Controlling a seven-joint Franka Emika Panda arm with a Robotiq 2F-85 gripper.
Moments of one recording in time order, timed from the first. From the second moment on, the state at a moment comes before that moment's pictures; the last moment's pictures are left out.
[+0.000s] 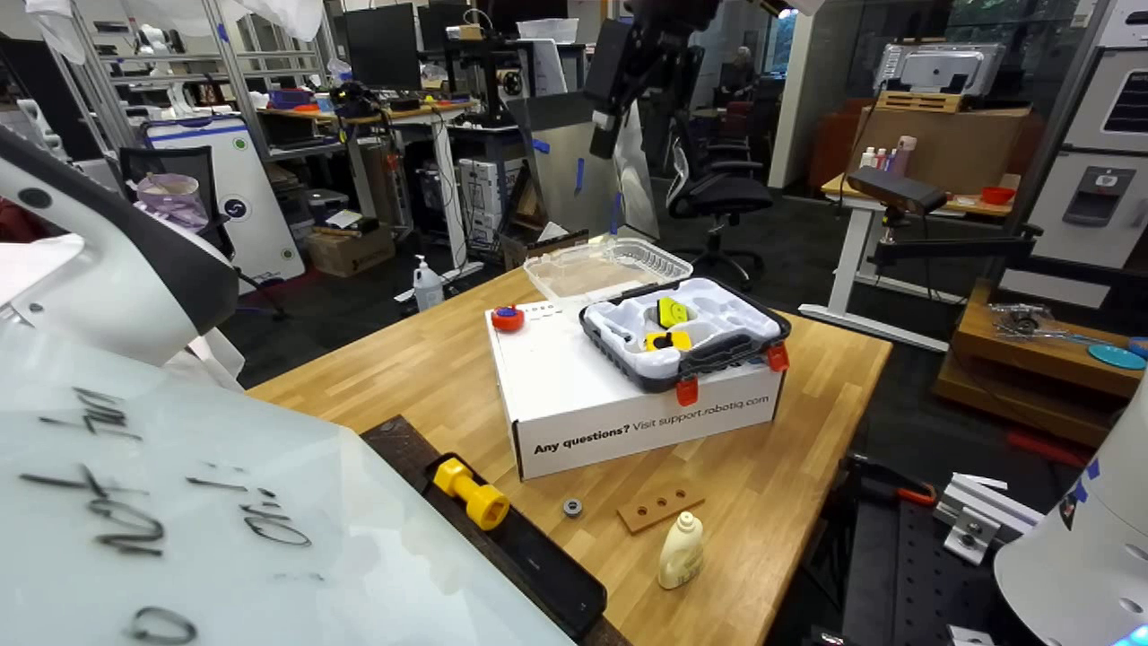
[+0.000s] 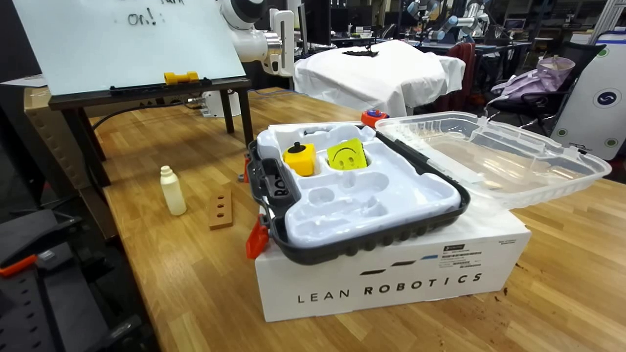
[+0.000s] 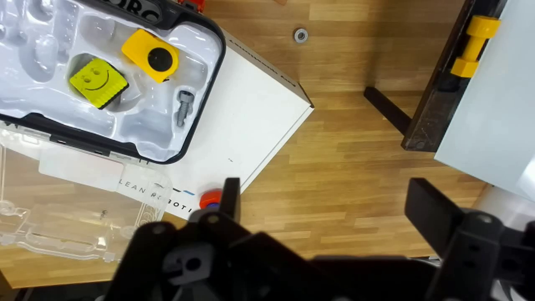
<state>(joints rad) 0.01 -0.46 -0.01 -2.33 0.10 2.14 0.04</state>
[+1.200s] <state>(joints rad) 0.08 -0.30 0.07 -2.30 0.06 2.20 -0.01</state>
